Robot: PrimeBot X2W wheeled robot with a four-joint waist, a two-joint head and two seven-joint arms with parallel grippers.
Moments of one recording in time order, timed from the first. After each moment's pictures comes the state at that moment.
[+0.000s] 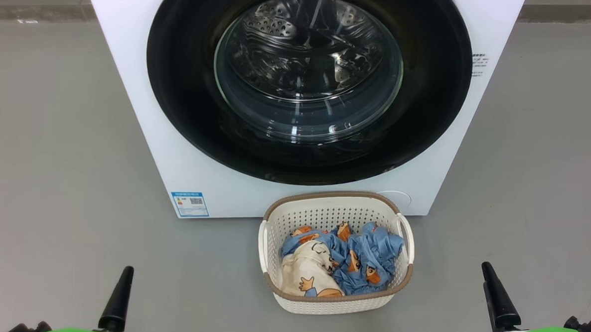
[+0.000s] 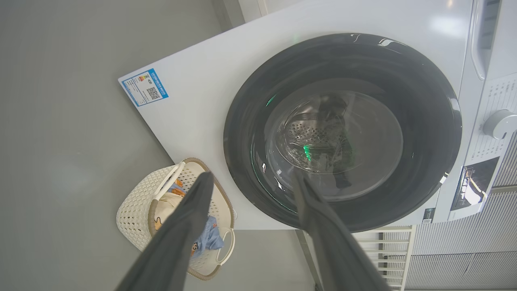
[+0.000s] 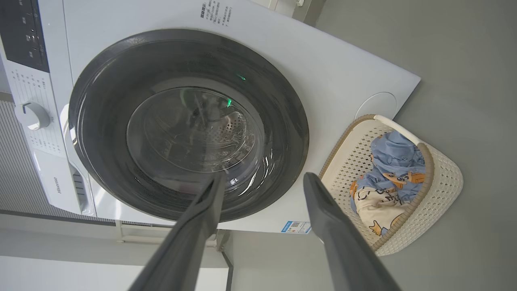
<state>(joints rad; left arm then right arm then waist) -0.02 0.04 0.02 0.27 -1.39 -0.13 0.02 -0.02 -0.06 -0.08 0.30 1.35 0.13 0.02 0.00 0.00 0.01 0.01</state>
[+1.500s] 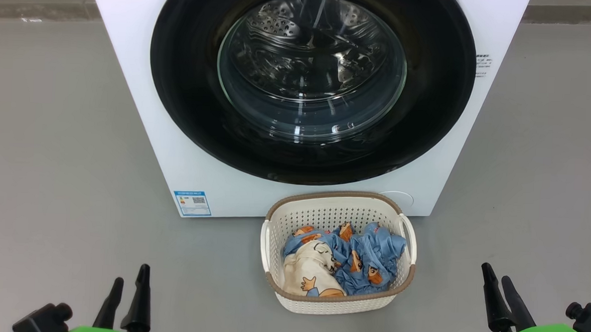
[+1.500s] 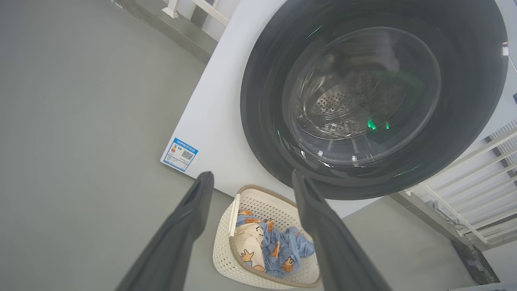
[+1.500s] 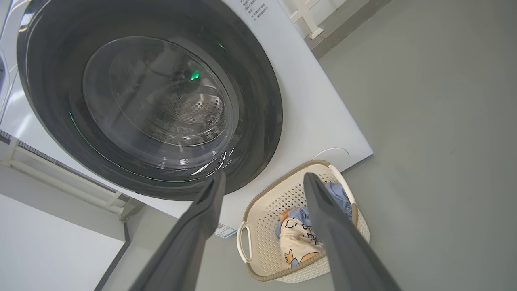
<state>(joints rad) 0.00 0.05 -0.04 0.22 -0.78 -0.13 -0.11 -0.02 -0.10 -0.06 0.31 0.85 0.13 -0.10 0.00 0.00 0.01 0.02</state>
